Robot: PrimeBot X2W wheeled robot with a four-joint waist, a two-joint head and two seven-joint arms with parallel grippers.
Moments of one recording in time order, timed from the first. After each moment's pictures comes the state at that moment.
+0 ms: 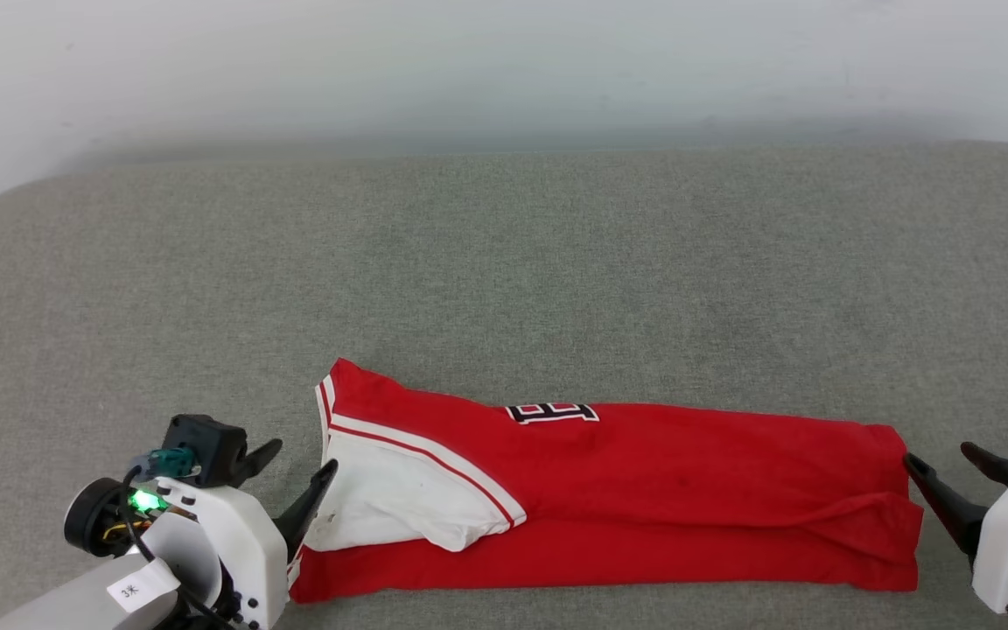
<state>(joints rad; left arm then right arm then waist) -0.57 0.84 -1.18 0.15 -1.11 0.19 -0.10 -0.09 -0.54 0.12 0.13 0.59 0.13 0.39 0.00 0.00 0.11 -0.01</state>
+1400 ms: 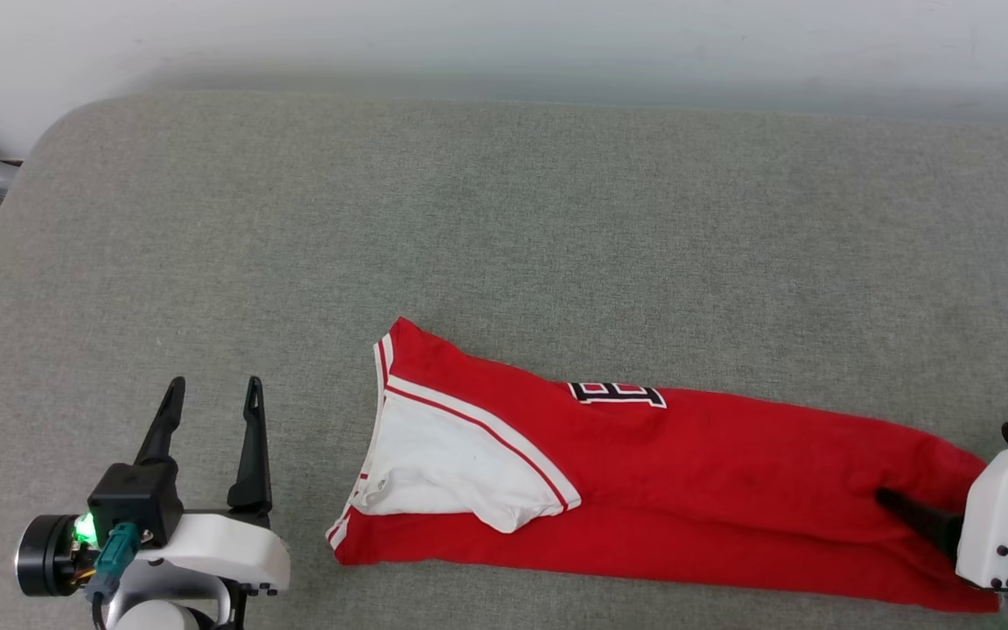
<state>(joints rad) -0.09 0.37 -0.25 0.08 -0.36 0.23 -0.26 -0.19 -0.48 0.12 0.31 0.78 0.13 0.71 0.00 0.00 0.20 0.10</state>
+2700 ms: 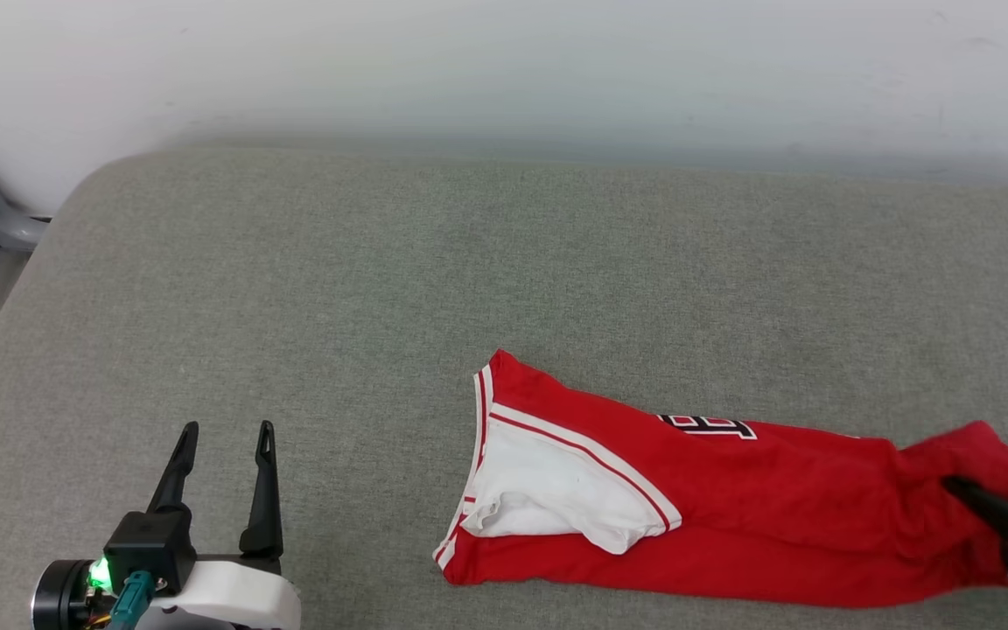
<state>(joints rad) 0.02 0.11 0.03 0.09 -0.08 -0.02 -0.26 -0.14 -0.67 0.18 0.22 0.89 0.13 0.55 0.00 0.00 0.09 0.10</state>
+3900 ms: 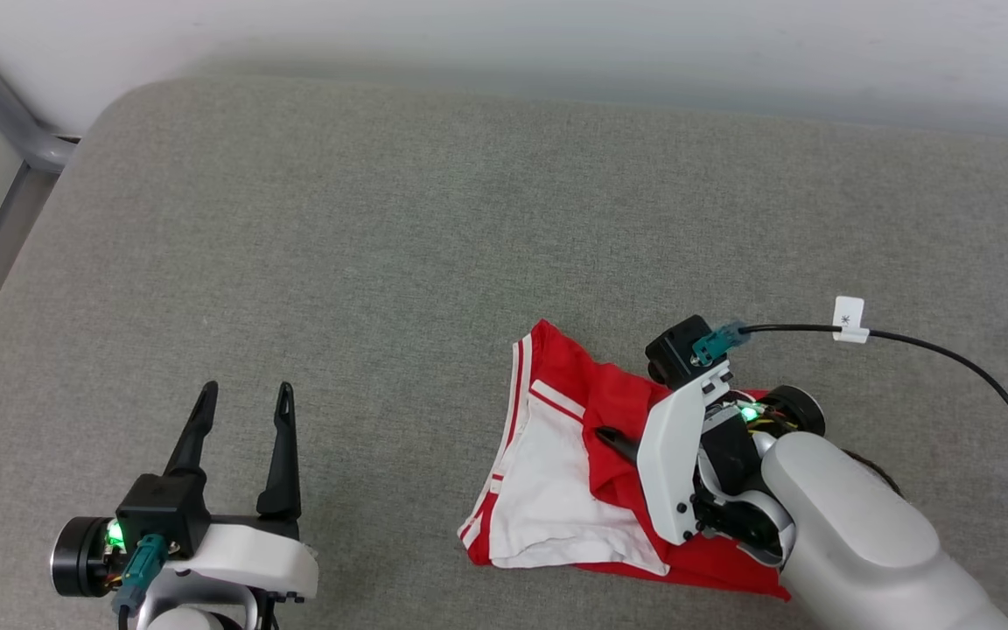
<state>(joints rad) -0.06 0.06 0.05 0.10 -0.05 -0.07 -0.26 -0.61 -0.19 0.72 0.59 0.68 0.13 0.43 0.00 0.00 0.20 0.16</state>
